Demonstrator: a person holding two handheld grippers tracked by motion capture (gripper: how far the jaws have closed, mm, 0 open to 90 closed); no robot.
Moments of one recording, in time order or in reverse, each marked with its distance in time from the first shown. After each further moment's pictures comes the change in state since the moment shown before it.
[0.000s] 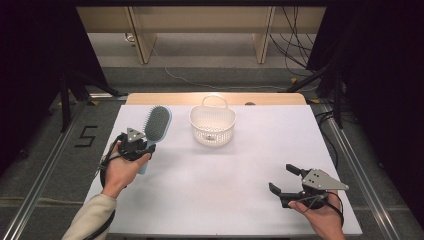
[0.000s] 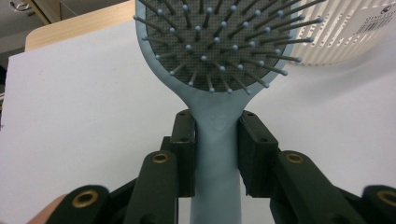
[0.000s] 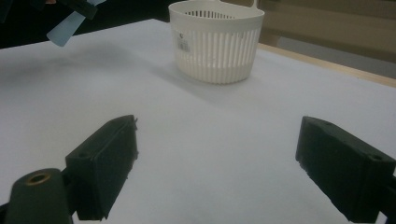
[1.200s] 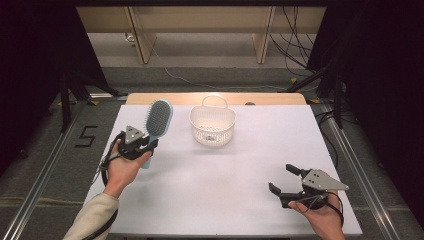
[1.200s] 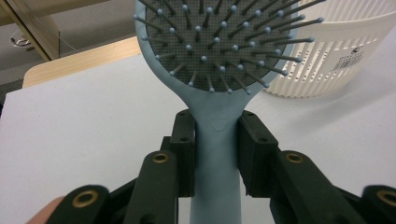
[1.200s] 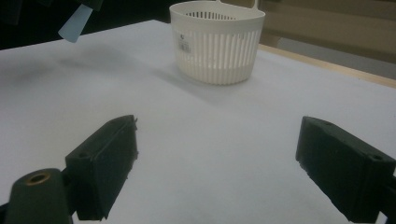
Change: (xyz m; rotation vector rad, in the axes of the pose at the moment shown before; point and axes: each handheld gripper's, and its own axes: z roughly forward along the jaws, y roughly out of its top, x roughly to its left) left arm 0.000 0.002 0.000 -0.131 -0.038 0.014; right arm 0.000 0.000 0.000 -0.002 0.003 0.001
